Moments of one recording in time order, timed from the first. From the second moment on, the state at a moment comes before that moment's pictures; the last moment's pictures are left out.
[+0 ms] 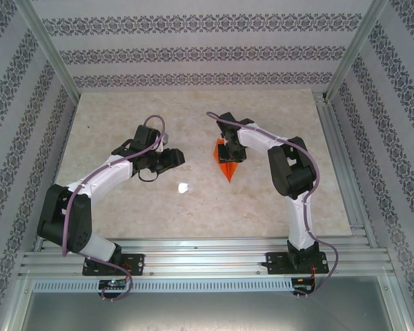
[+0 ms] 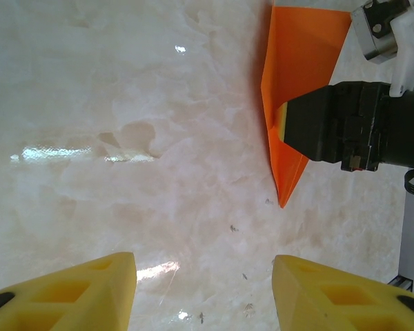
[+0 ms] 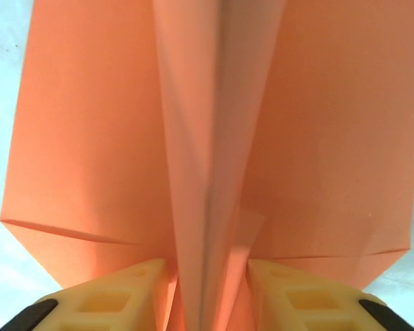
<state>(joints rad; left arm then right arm) -0.37 1.50 0.99 -0.41 0.43 -0.68 0.46 2.16 1.61 -0.85 -0.05 0.35</state>
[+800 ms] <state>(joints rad) -0.26 1.22 0.92 -0.43 0.26 -0.66 0.45 1.68 1.45 -0.86 0.04 0.31</state>
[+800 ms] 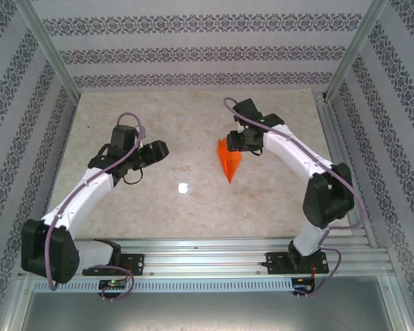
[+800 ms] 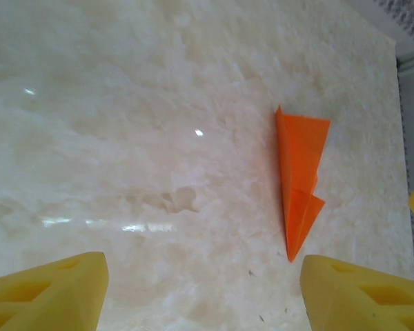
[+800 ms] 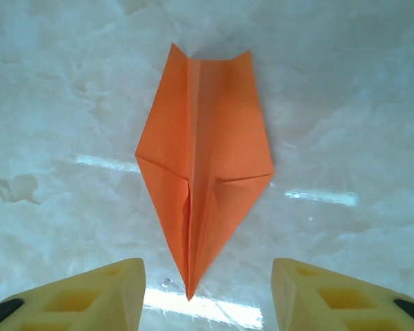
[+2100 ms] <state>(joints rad) -0.12 1.47 0.30 0.81 -0.20 0.03 0.00 1.53 0.37 0.85 0.10 0.02</state>
